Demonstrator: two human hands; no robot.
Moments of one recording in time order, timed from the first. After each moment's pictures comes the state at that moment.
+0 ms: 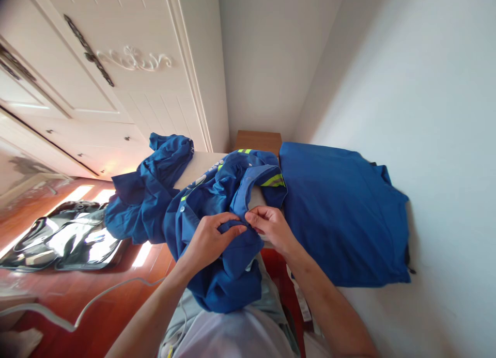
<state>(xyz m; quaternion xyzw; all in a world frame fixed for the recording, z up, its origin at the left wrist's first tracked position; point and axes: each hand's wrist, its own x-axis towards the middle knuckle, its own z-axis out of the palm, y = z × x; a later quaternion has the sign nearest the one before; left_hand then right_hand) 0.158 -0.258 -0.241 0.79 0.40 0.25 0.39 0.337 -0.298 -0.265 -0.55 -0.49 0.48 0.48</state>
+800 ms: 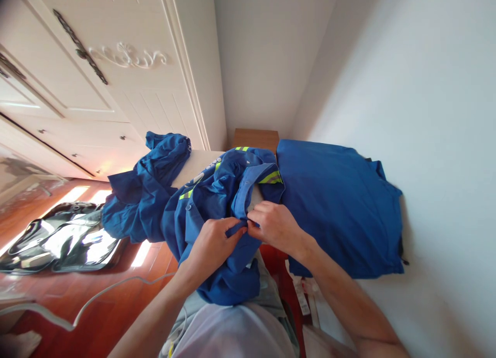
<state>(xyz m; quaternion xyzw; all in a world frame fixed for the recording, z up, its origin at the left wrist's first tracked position) 0.166 -0.274 -0.246 0.83 0.41 0.19 0.32 0.354 -0.302 -0.242 -0.52 -0.82 0.05 0.22</state>
